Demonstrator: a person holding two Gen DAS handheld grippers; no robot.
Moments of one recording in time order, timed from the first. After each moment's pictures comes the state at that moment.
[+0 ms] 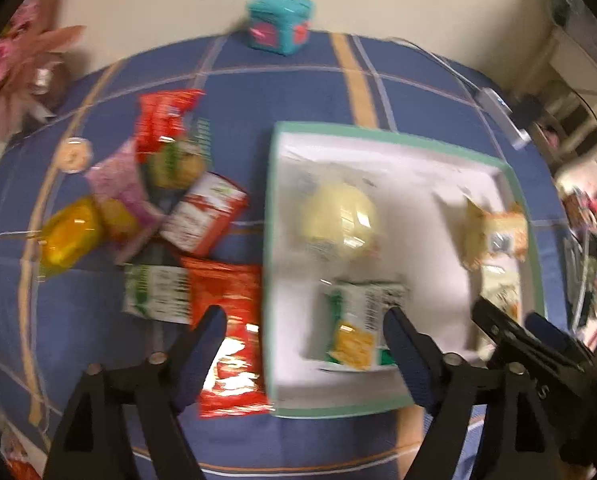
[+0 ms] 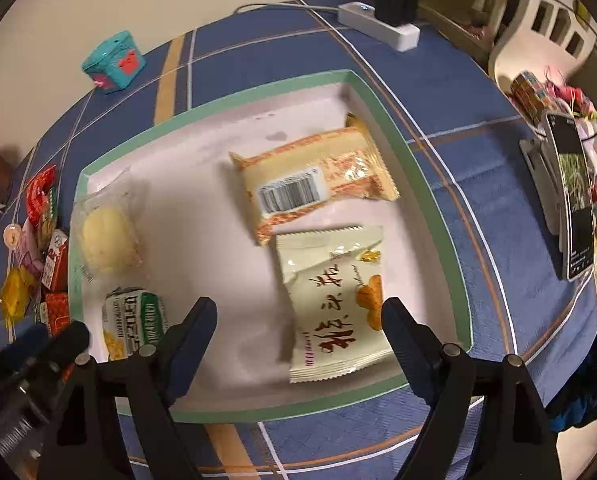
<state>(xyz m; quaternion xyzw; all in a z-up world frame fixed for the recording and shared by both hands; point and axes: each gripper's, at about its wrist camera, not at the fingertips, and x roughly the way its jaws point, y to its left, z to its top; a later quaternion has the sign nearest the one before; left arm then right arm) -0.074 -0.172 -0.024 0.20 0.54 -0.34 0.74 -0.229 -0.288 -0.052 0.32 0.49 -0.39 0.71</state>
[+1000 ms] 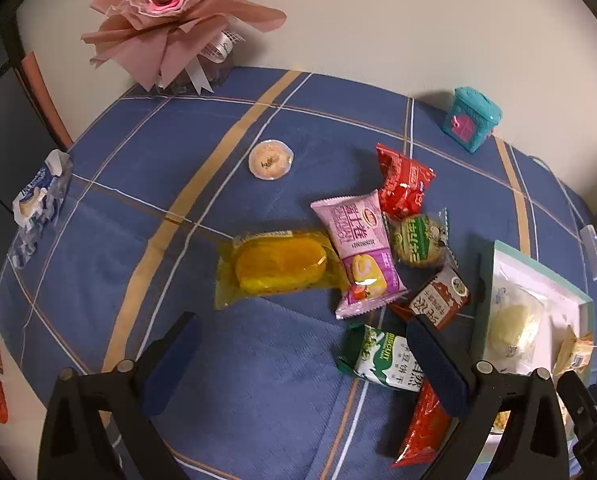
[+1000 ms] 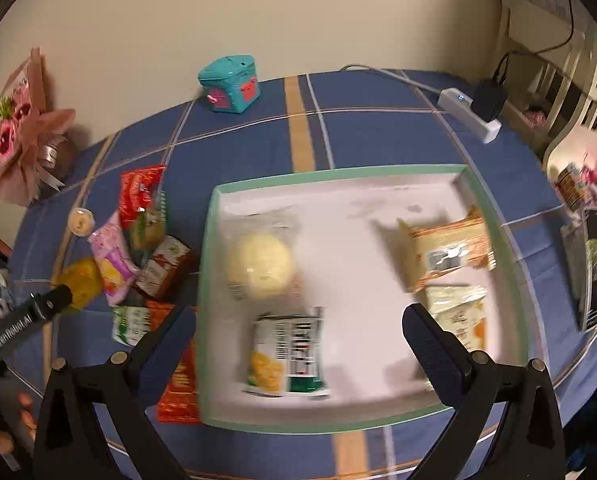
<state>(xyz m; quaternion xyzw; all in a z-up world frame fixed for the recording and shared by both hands) 0.041 -0.049 -0.005 0.10 0.51 -0.20 0.83 -0.144 -0.223 -0.006 0.26 0.43 -0.33 0.80</state>
